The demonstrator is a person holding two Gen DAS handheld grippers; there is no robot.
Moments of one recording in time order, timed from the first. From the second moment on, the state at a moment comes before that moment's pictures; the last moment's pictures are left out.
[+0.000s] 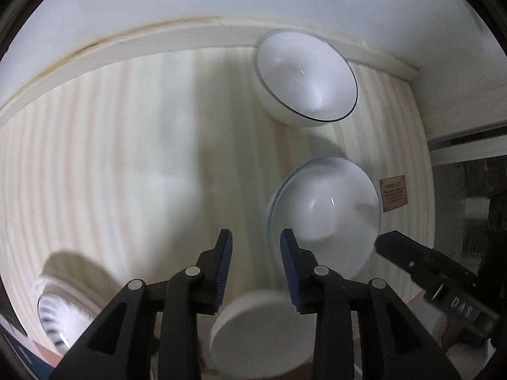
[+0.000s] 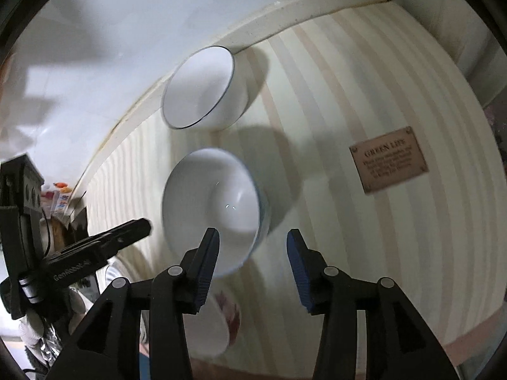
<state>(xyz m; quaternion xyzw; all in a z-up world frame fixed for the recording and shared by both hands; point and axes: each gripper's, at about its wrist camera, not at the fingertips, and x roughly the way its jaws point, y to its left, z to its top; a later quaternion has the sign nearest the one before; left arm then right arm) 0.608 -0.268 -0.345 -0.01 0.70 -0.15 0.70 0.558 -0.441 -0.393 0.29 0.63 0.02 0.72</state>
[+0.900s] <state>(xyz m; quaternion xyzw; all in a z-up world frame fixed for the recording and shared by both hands) 0.551 -0.245 -0.277 0.01 0.67 -0.17 0.72 0.543 -0.408 -0.335 0.24 0.62 0.07 0.74</state>
